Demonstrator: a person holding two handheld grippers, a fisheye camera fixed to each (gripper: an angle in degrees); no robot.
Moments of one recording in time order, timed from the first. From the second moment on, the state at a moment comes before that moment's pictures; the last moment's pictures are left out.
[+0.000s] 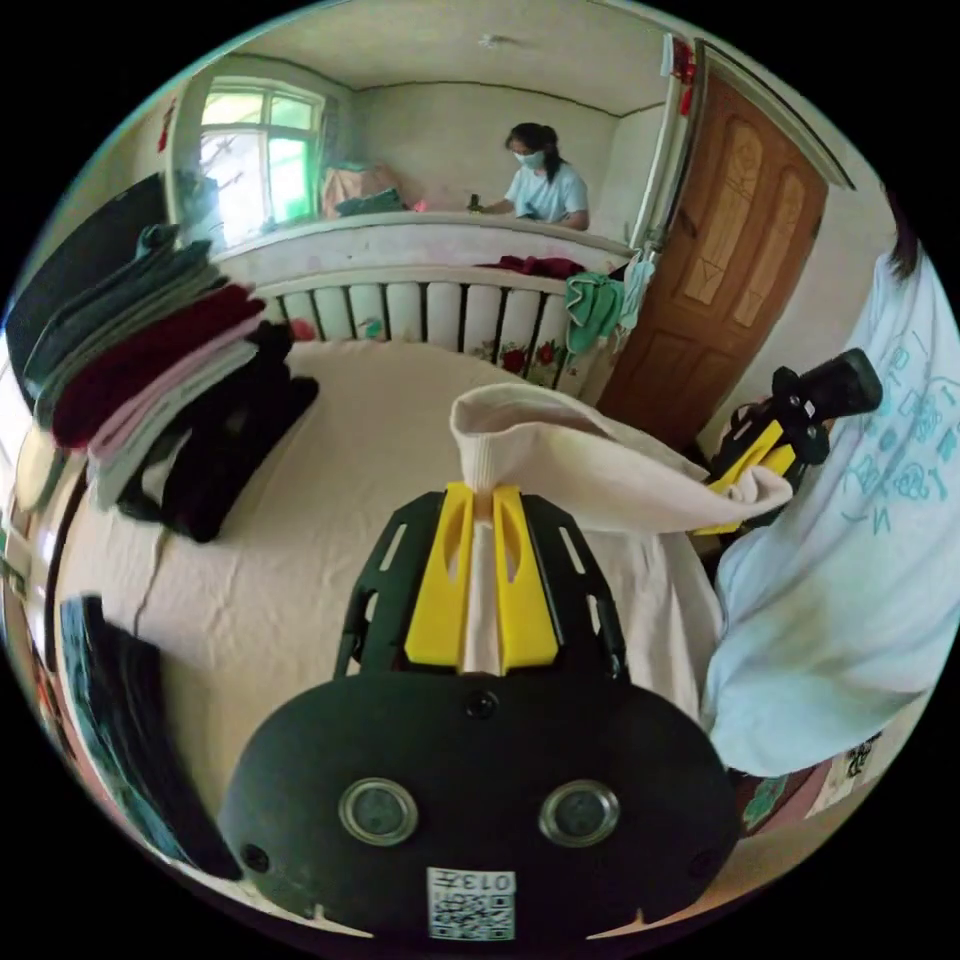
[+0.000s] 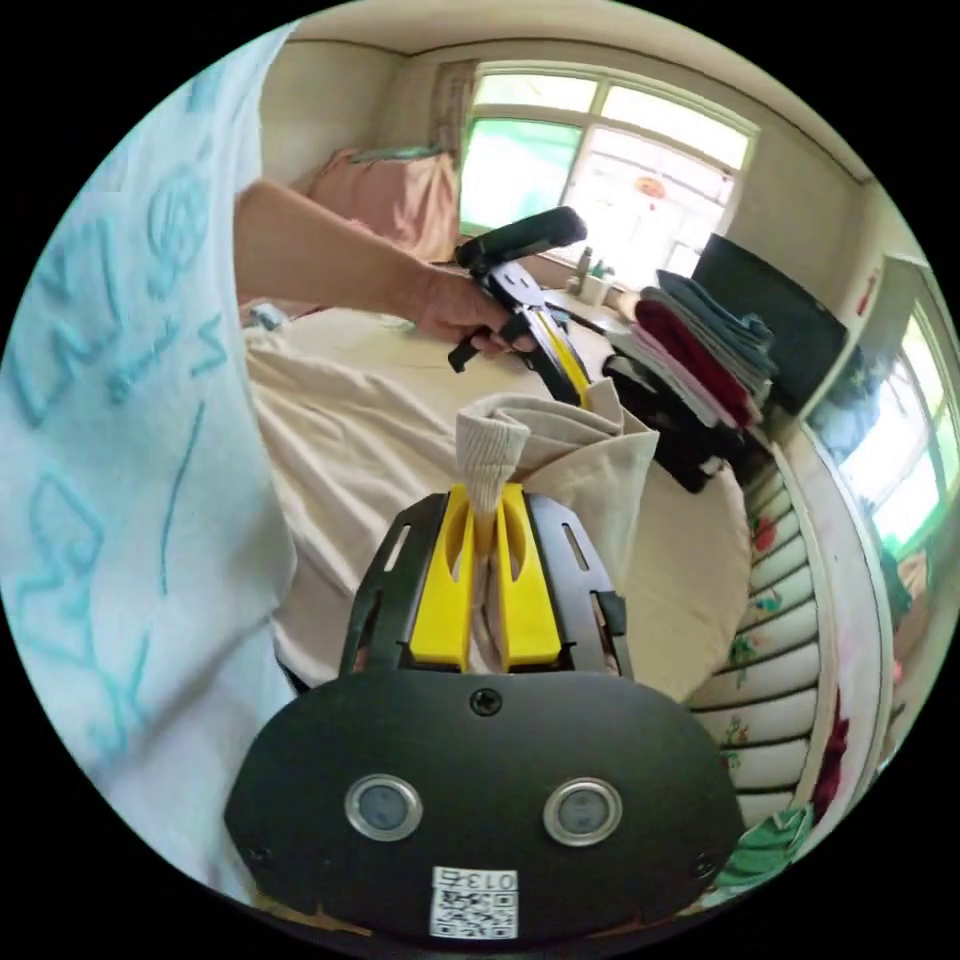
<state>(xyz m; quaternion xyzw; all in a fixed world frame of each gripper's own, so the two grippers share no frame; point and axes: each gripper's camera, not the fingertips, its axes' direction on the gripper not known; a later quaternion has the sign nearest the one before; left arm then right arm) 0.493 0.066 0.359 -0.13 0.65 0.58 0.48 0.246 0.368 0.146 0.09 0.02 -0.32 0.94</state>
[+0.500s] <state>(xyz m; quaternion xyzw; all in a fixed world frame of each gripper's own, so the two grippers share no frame) 0.292 0.077 0.466 -0.31 0.53 0.46 0.64 0.047 0.313 0.226 -0.02 -0.13 -0.44 0.89</state>
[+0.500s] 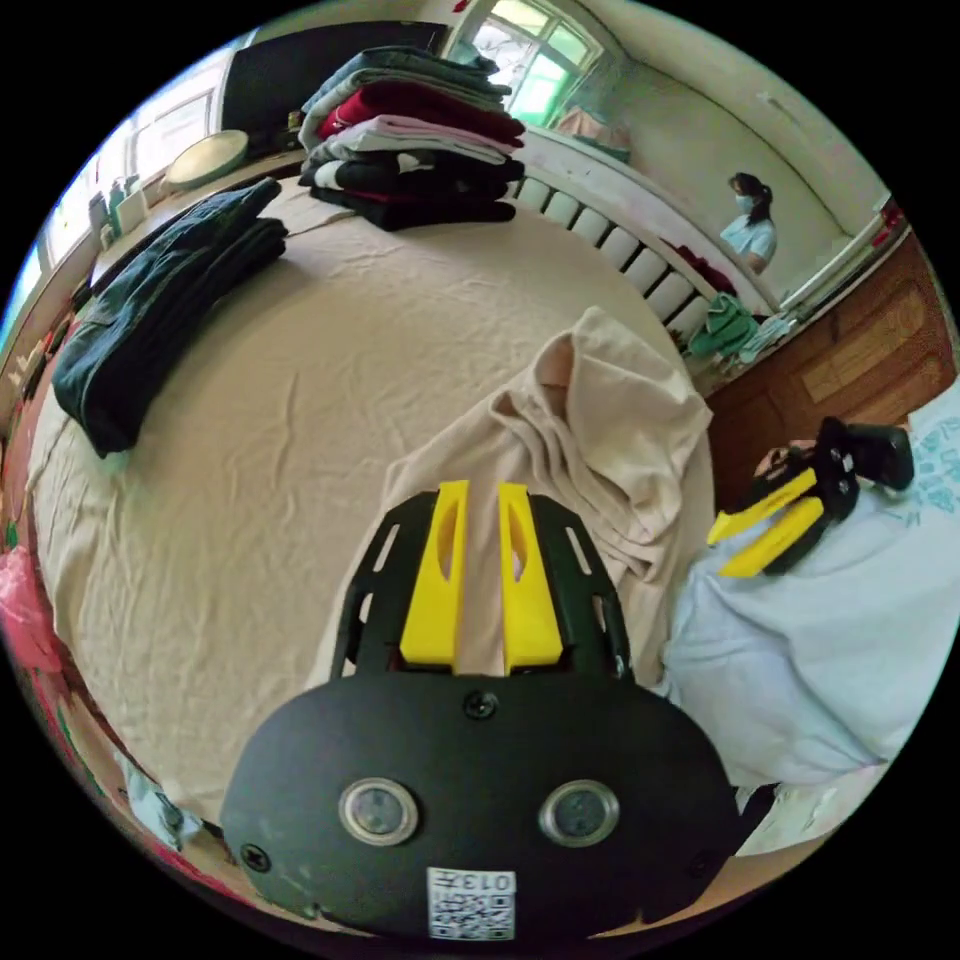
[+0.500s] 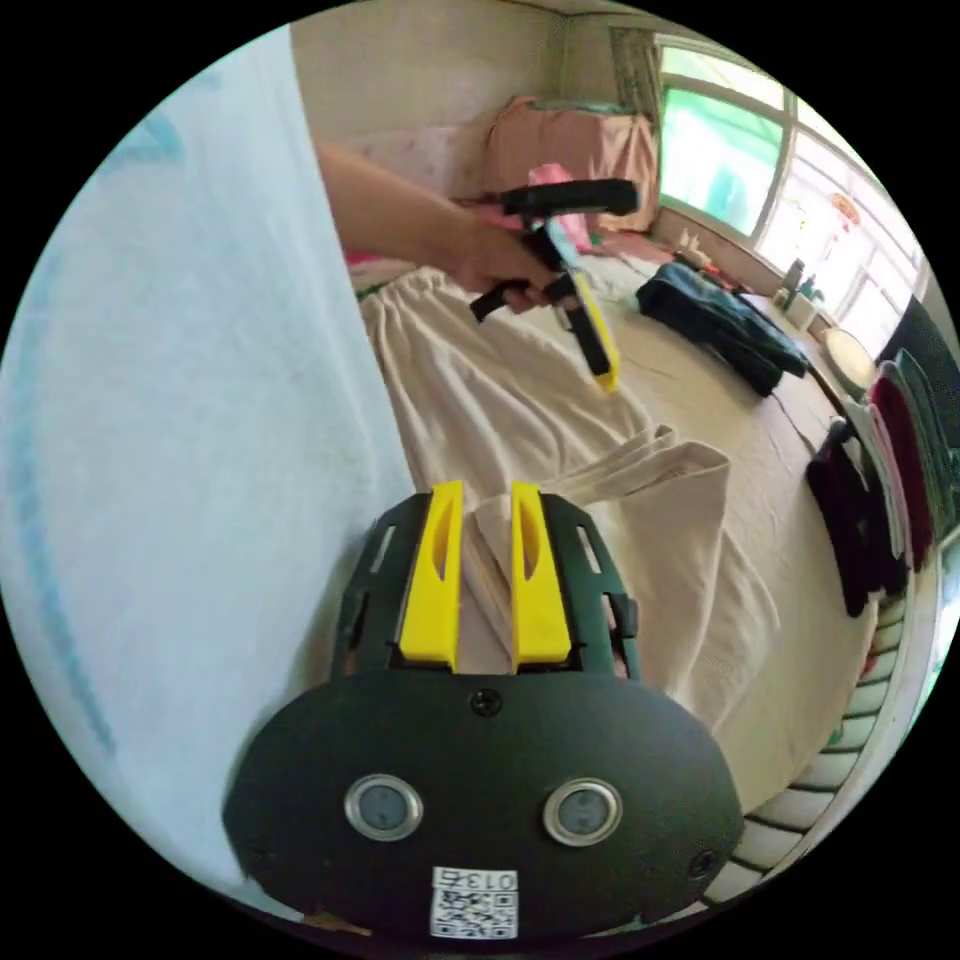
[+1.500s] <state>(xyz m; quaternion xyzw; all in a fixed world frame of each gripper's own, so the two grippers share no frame) 0.247 0.156 0.379 -0.30 0.59 0.44 0.61 0.078 0.058 0.359 -0.14 -0.13 -0.31 0.93</state>
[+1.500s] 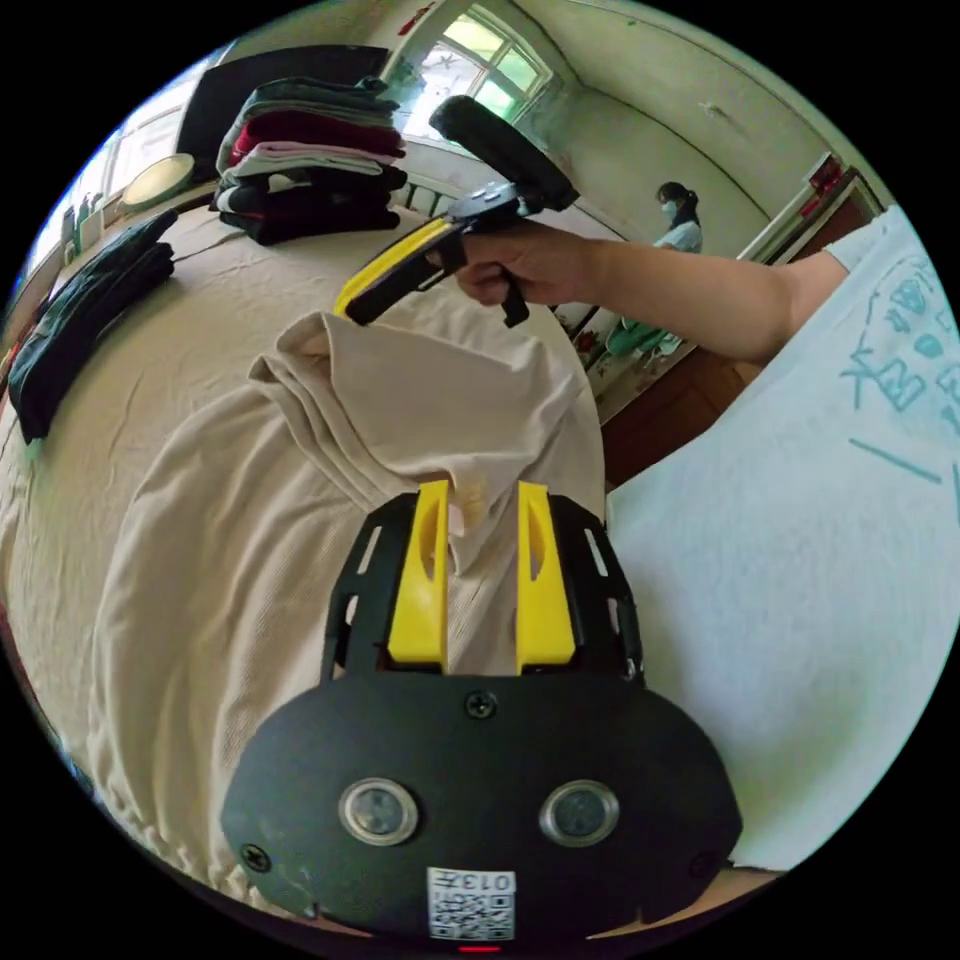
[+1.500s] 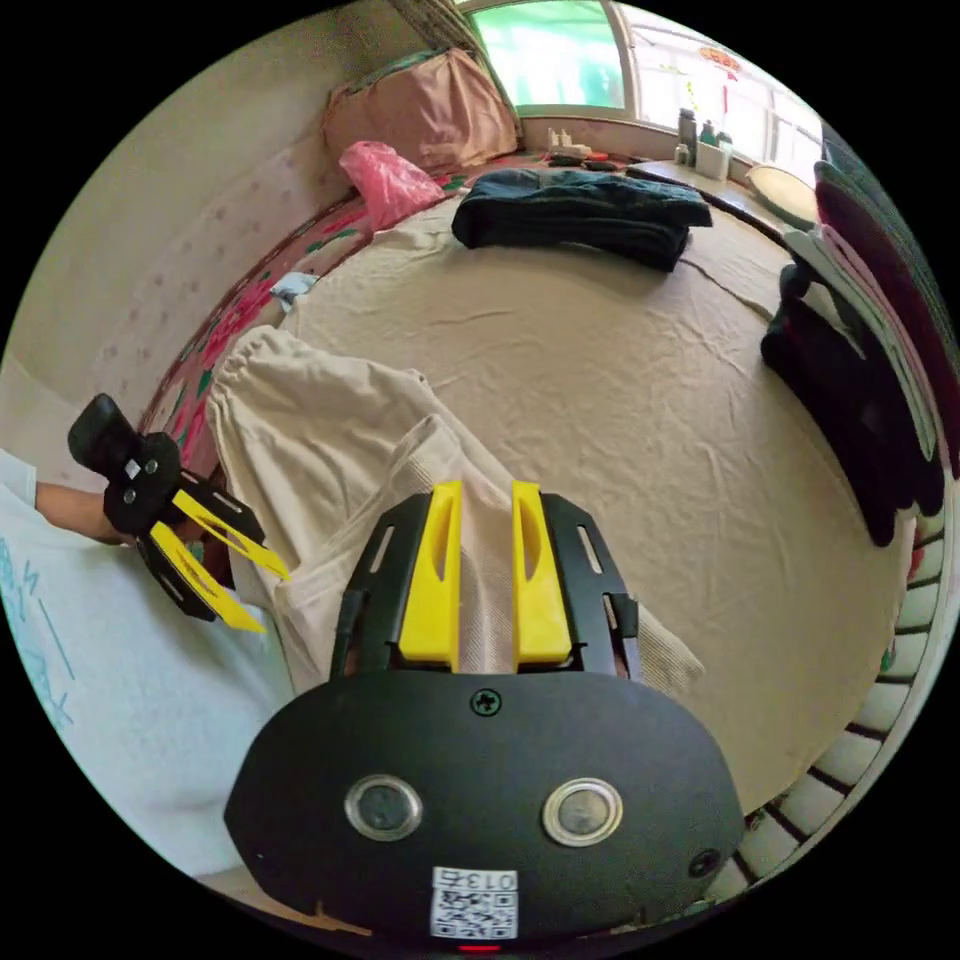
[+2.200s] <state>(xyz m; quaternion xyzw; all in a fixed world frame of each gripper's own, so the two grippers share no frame) 0.196 0.157 0.368 -0.29 0.56 0.43 0.64 0.122 0.001 0.337 -0.10 -0.22 -0.28 0.93</state>
